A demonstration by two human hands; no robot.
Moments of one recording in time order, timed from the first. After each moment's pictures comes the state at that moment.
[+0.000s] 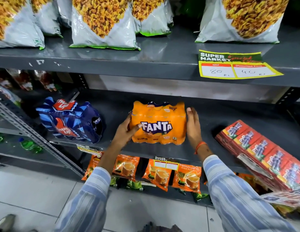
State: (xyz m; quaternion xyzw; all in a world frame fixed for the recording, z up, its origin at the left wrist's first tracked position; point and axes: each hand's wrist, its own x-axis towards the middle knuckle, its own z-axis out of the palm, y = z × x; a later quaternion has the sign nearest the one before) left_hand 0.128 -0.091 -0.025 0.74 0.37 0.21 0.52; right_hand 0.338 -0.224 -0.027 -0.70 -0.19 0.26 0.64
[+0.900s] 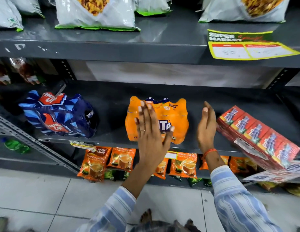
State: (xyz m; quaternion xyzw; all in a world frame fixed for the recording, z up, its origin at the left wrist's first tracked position) left_hand 0.157 -0.207 -0.013 0.86 0.34 0.34 0.18; right_hand 0.312 -0.273 -0.026 -0.73 -0.17 0.05 0.66
